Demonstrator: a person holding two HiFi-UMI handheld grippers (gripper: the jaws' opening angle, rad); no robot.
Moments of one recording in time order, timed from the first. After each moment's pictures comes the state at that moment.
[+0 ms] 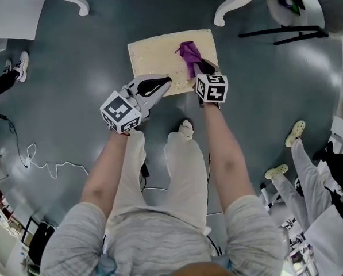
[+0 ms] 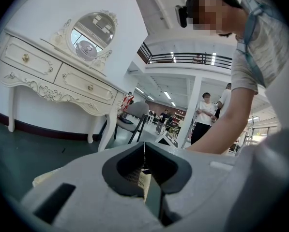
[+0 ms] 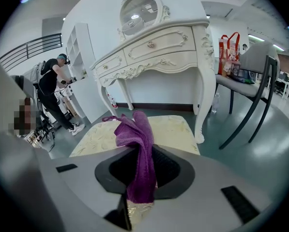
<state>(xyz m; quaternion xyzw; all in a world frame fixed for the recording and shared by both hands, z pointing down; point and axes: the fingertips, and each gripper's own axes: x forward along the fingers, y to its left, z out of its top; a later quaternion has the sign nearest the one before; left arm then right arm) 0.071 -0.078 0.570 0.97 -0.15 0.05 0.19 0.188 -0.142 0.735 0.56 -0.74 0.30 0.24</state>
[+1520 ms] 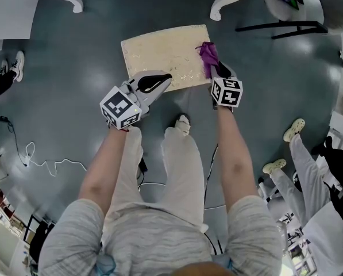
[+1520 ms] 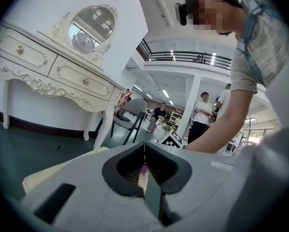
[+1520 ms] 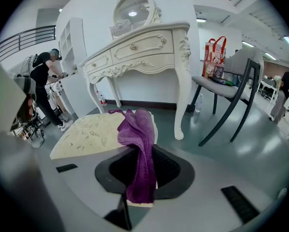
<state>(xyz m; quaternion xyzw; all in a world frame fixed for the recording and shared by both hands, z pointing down) 0.094 -0.079 0.576 0.97 -0.13 0.06 0.20 0.277 -0.114 0.735 0.60 -0.70 0.29 0.26</state>
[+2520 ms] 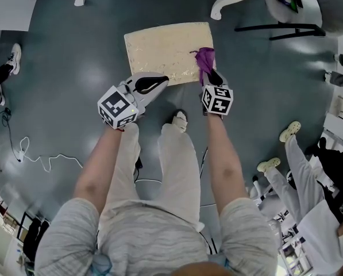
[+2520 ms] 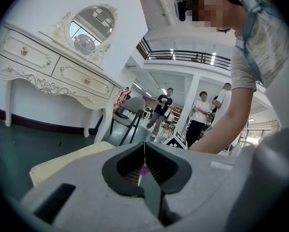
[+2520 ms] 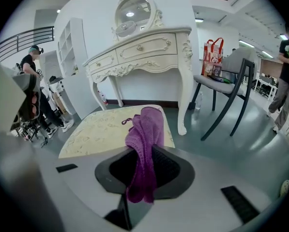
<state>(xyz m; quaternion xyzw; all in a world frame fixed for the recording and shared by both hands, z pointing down) 0.070 -0.054 0.576 0.97 -0.13 0.07 0.21 0.239 -0.072 0.734 0.61 -0.69 0.30 0.26</state>
